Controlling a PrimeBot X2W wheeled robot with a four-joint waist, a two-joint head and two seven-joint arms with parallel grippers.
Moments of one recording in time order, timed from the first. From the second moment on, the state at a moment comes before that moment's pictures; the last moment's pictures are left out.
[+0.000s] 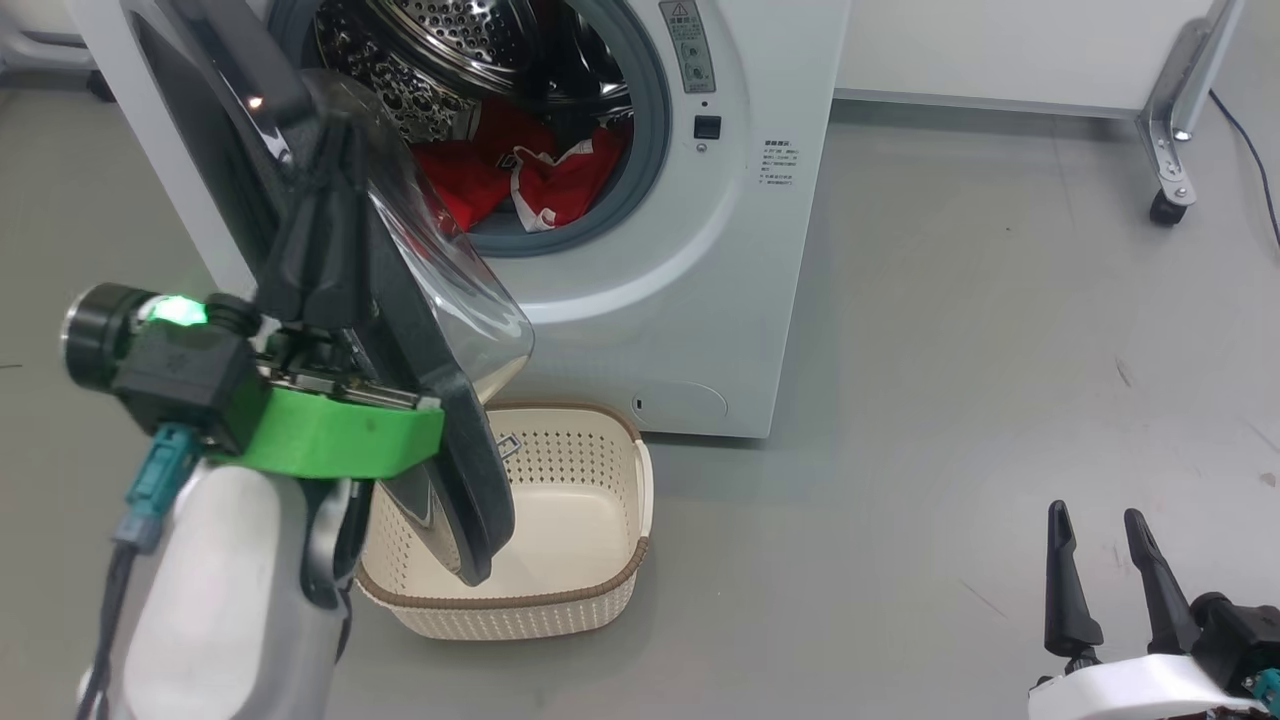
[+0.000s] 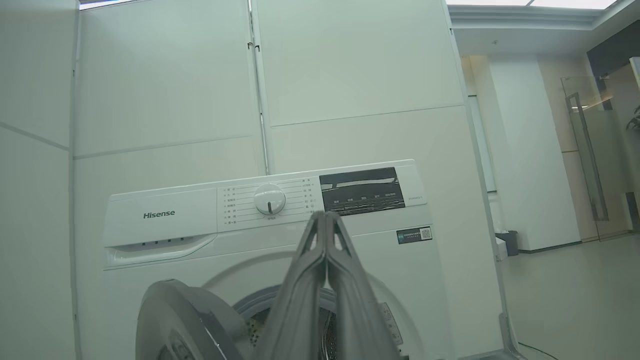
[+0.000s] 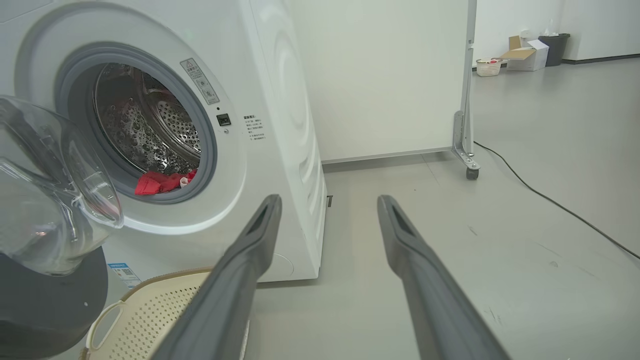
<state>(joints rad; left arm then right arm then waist) -0.42 0.05 -0.20 -0.06 -0.26 -0.09 -0.23 0.19 -0.12 0.10 0.02 0.44 0.00 -0.25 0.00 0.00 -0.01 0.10</state>
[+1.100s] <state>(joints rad) -0.28 0.05 -0.42 0.22 -0.39 -0.11 0.07 0.19 -0.09 0.07 0.03 0.41 0.03 -0.25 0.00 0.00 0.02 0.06</state>
